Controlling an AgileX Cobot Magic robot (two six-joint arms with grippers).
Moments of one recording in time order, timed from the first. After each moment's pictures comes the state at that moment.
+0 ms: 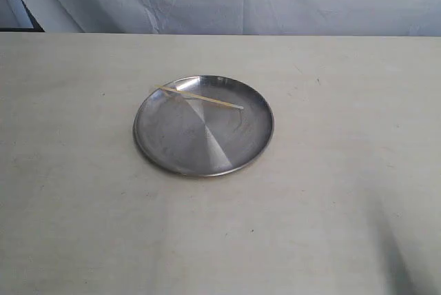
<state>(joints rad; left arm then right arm) -0.22 0.01 0.00 0.21 0.11 -0.06 -0.02 0.01 -0.01 0.01 0.36 0.05</state>
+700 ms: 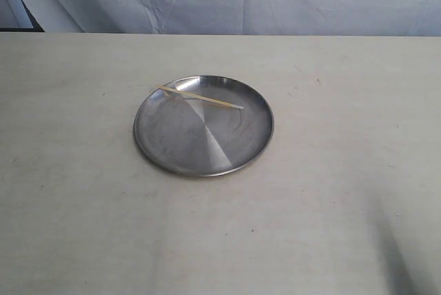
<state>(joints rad) -0.28 0.46 -0.64 -0.10 0.33 -0.19 -0.02 0.01 -0.01 0.01 0.36 0.05</state>
